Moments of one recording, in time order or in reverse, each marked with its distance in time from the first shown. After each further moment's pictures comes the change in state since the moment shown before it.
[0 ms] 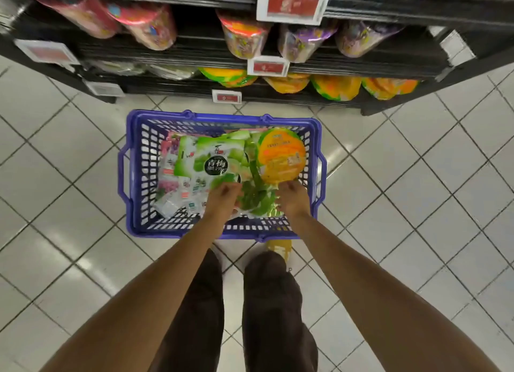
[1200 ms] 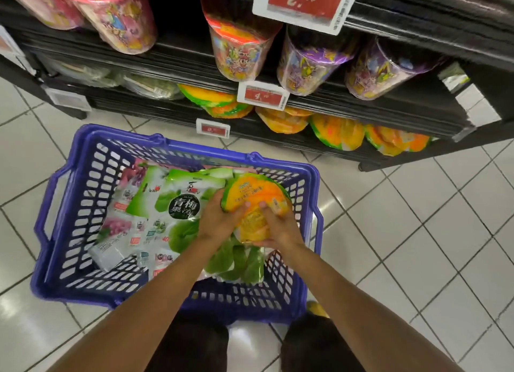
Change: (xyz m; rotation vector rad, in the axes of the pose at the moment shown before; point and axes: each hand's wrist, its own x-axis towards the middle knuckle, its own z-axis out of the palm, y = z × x) left_hand 0.103 0.005 0.067 0.020 0.005 0.326; right_hand 0.112 0.007 -0.003 0.214 -0.257 -0.025
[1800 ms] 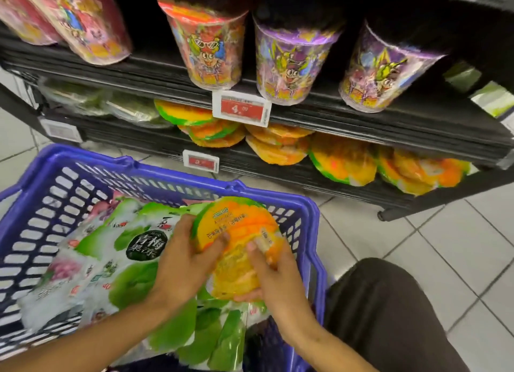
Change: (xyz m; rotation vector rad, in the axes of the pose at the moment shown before) left_hand 0.006 -0.015 0.015 0.038 0.223 0.355; right_hand 0.012 0.009 -0.026 0.052 -0.265 -0.392
